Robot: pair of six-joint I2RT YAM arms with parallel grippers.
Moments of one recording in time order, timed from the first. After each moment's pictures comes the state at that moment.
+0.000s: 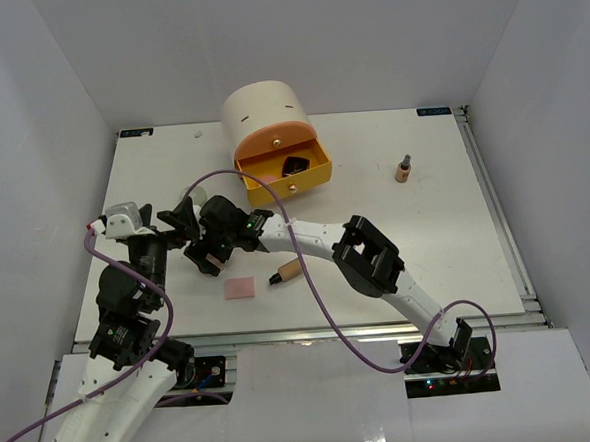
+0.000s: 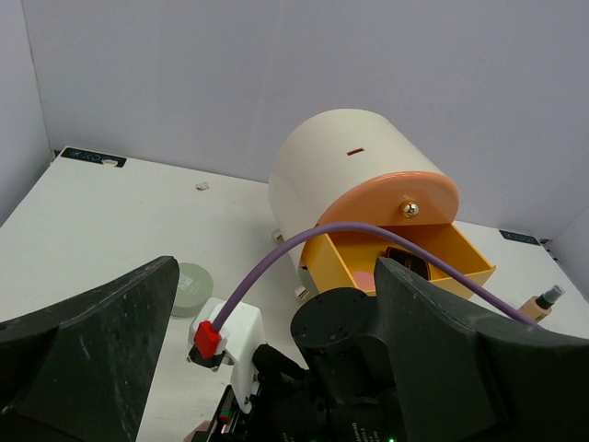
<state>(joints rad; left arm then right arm) -0.45 0.42 0.67 -0.04 -0.43 -0.18 1.10 2.38 1.98 -0.30 -0.22 -0.06</state>
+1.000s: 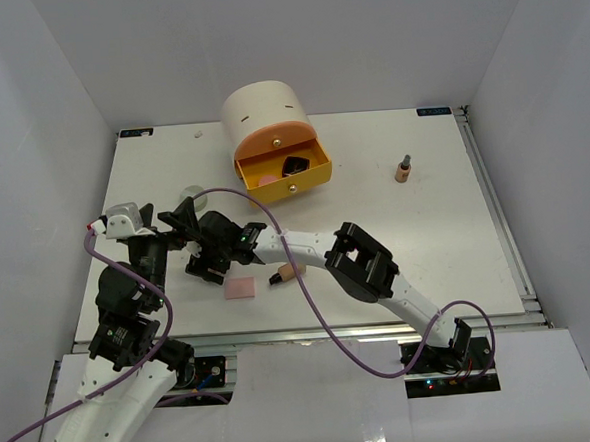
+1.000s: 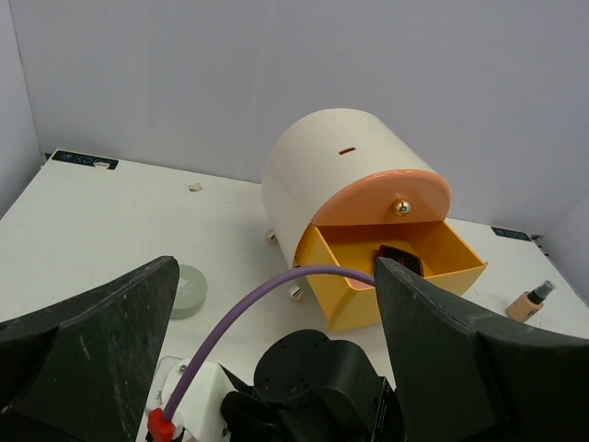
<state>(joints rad) -0.45 0.41 0.67 -0.04 -0.41 -0.18 1.15 2.42 1.97 -0.29 -0.17 -0.27</state>
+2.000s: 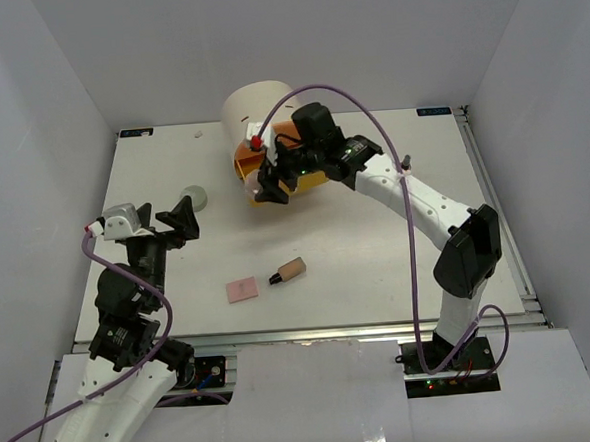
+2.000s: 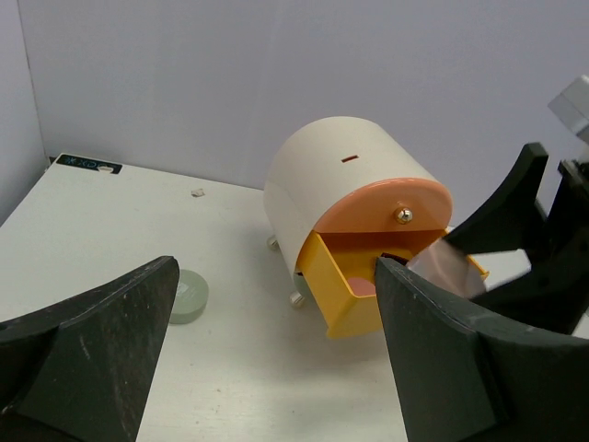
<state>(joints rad) -0.45 0.41 0.66 -0.02 -0.43 -0.18 0.78 1.81 1.79 -0.51 -0.63 -0.48</state>
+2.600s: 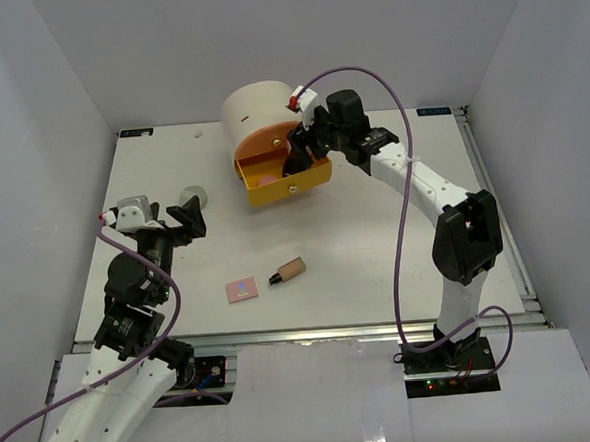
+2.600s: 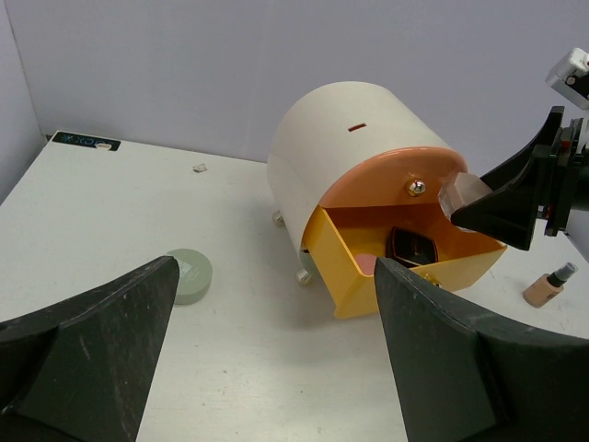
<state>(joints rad) -0.45 0.47 0.66 -0.03 -0.41 -0.17 0.54 1.87 1.70 -0.27 -0.31 -0.31</state>
